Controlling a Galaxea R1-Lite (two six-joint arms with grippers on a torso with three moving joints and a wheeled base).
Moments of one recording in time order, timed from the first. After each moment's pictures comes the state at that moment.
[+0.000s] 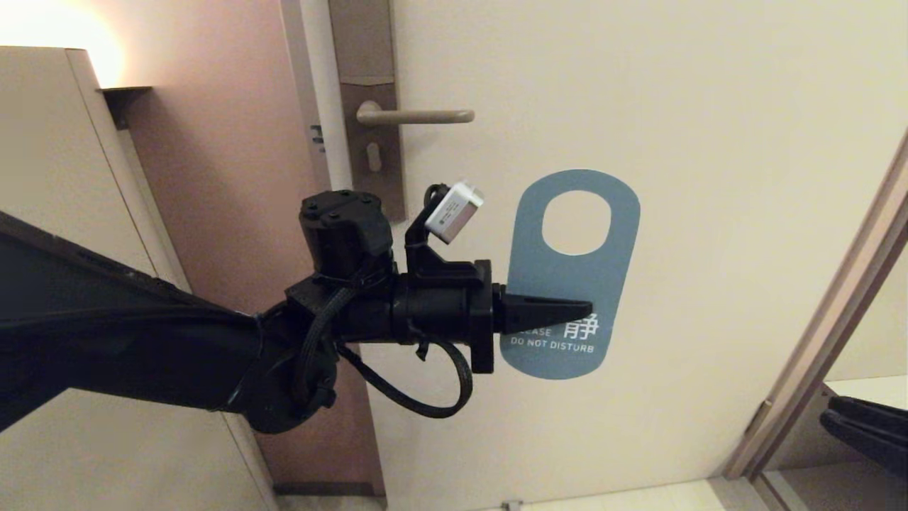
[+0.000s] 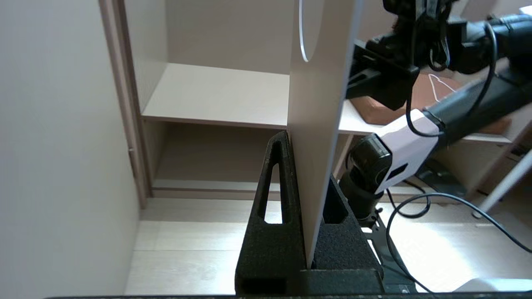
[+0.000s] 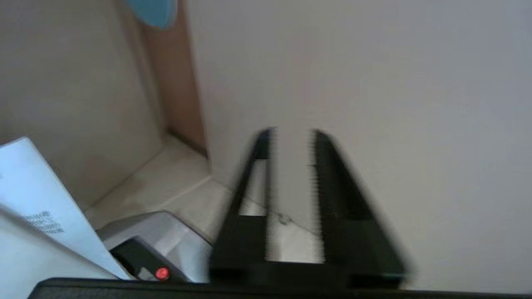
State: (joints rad) left arm -0.71 1.96 -1.03 -1.03 -0.97 -0.29; right arm 0.10 0.79 -0.41 -0.11 0.46 -0.11
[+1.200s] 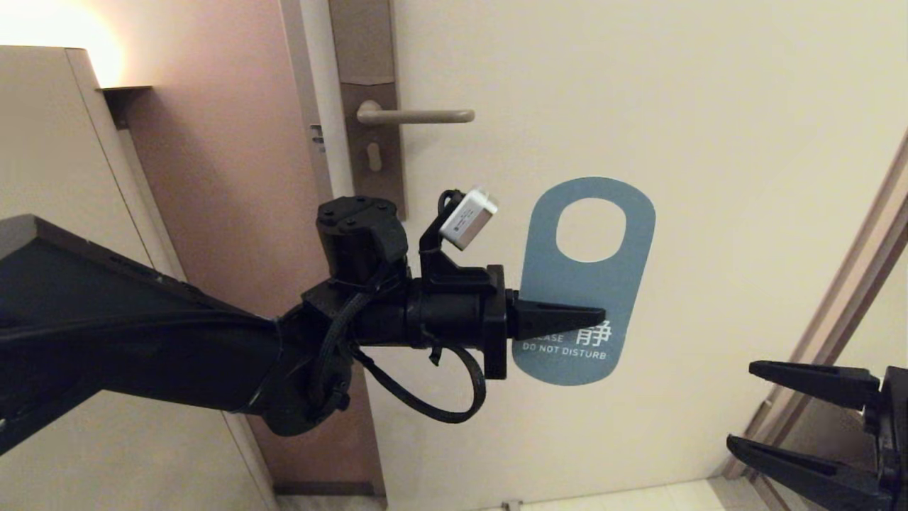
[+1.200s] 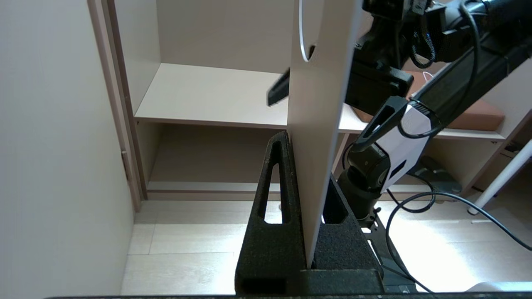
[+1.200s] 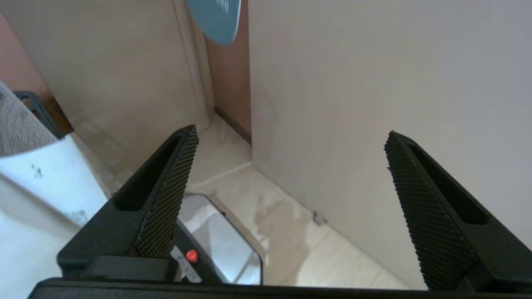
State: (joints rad) left arm -0.73 1.99 -1.05 -1.04 -0.97 -0.29; right arm 0.26 1.01 -0.45 -0.22 0.50 -0.12
